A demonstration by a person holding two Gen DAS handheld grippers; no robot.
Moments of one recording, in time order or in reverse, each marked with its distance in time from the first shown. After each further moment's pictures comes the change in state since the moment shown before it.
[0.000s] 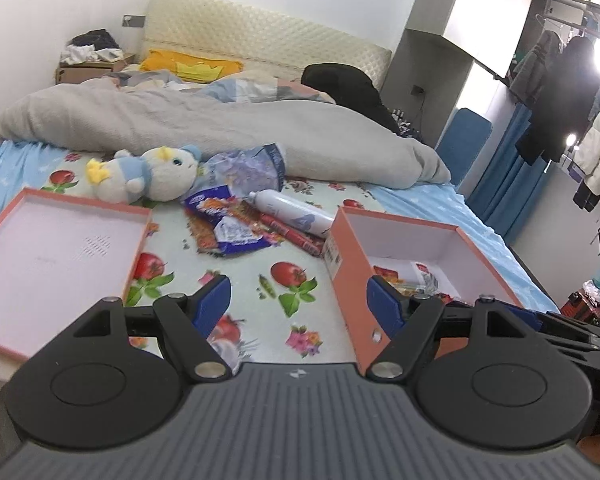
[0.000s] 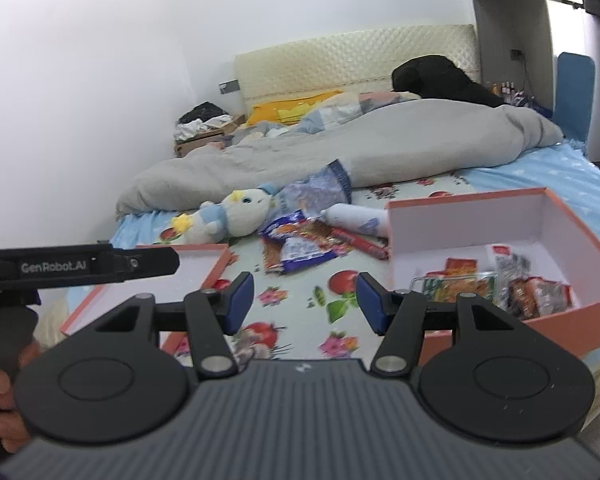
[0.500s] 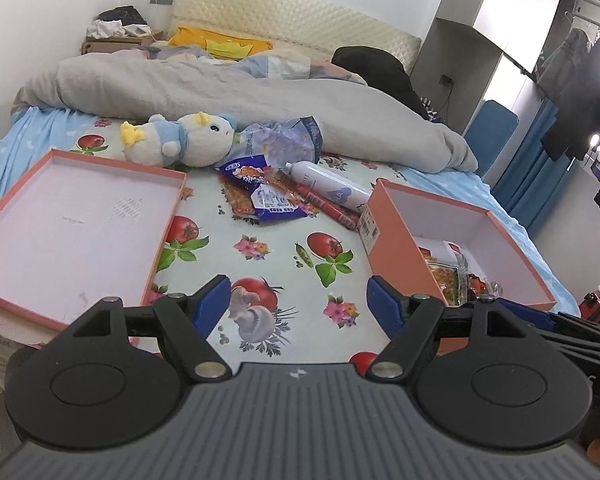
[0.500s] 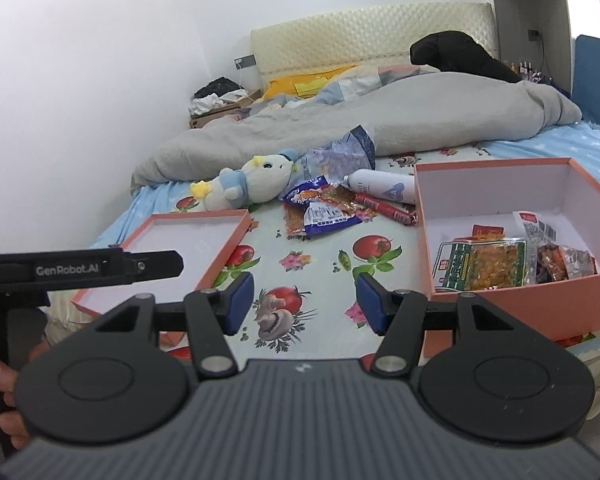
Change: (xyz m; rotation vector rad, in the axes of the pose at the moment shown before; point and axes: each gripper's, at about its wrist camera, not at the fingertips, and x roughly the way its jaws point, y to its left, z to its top) left arm 0.010 0.036 -0.028 -0.050 0.051 0.057; right arm 0.020 0.016 -0.023 -0.004 0.077 0.031
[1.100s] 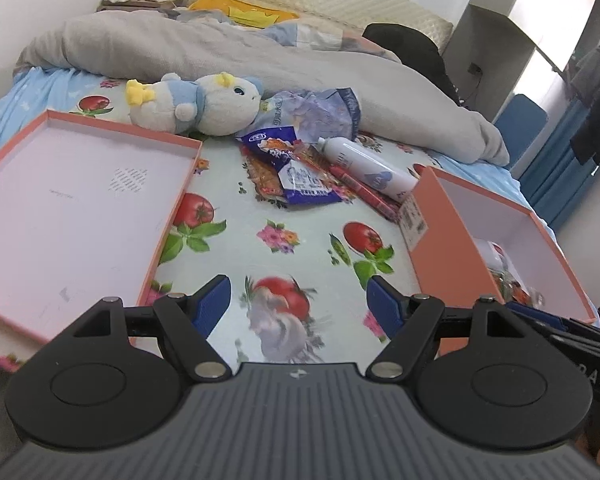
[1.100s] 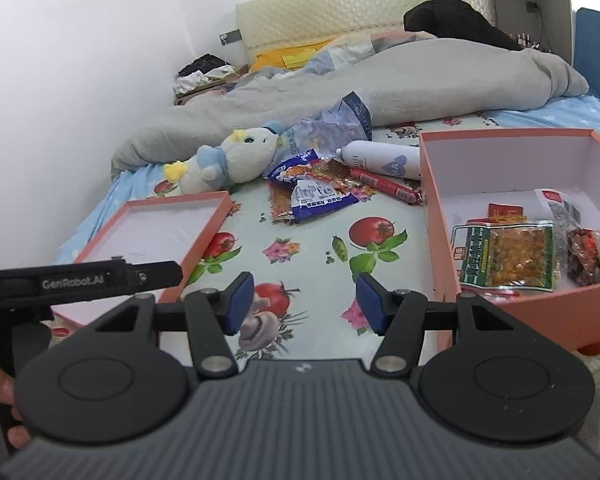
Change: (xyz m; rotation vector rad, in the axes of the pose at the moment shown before) left arm 0.107 0.041 0.010 -0.073 0.071 0.040; right arm 0.085 -0.015 0.005 0.028 0.070 -0.021
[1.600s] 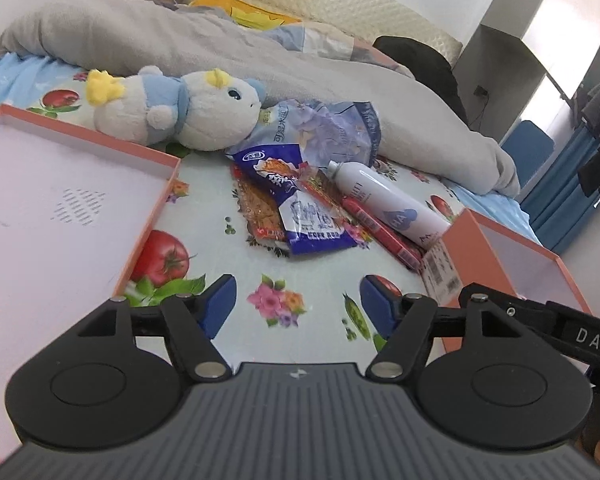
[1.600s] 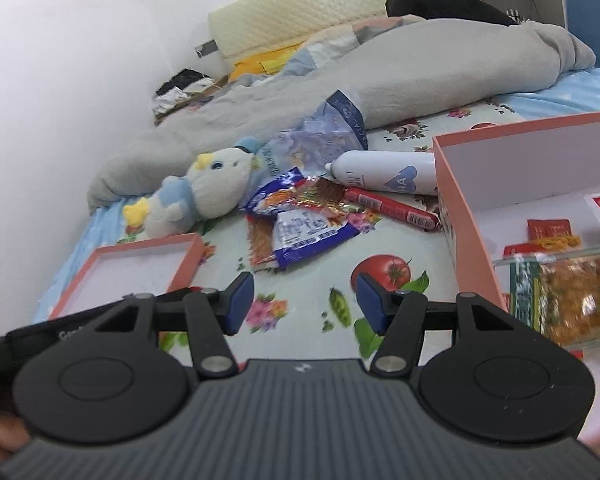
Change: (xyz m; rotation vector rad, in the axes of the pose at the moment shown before) left arm 0.126 0.023 0.045 -0.065 -0.037 -0.041; right arm 0.113 -0.028 0.047 0.115 0.003 -0.003
